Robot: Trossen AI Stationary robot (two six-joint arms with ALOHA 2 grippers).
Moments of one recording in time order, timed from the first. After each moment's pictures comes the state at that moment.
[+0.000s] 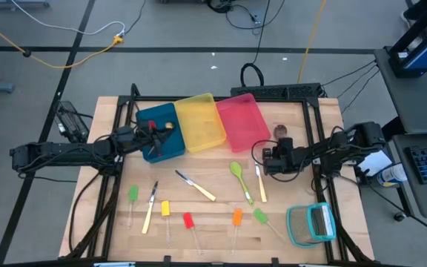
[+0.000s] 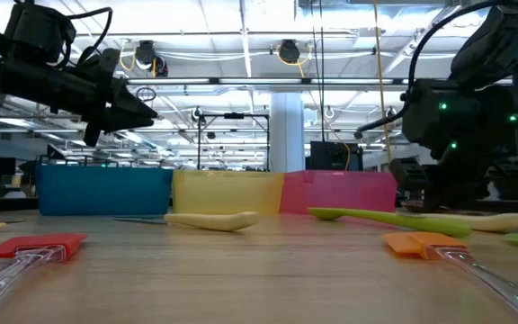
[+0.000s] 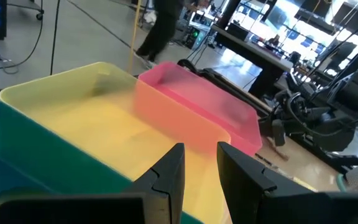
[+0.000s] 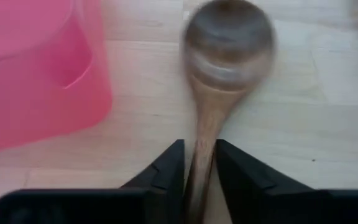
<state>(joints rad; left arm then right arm) 0.32 0.73 0.11 0.48 -0.16 -0.48 0.04 1.52 0.45 -0.52 0.76 1.59</state>
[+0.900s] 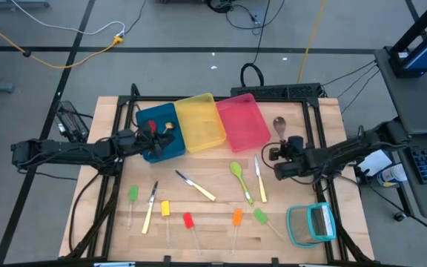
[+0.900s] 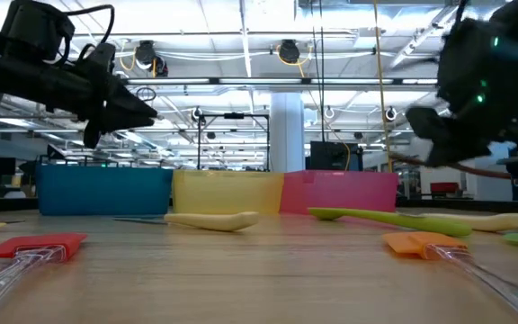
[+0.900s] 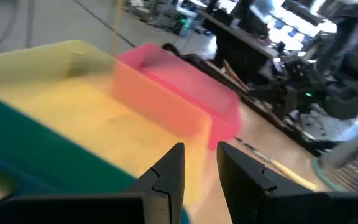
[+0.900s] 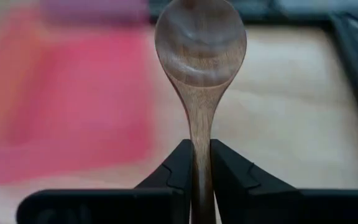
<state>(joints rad) 0.22 0.73 0.11 0.47 -0.15 -0.53 0.21 1.15 0.45 -0.70 1.02 1.51</state>
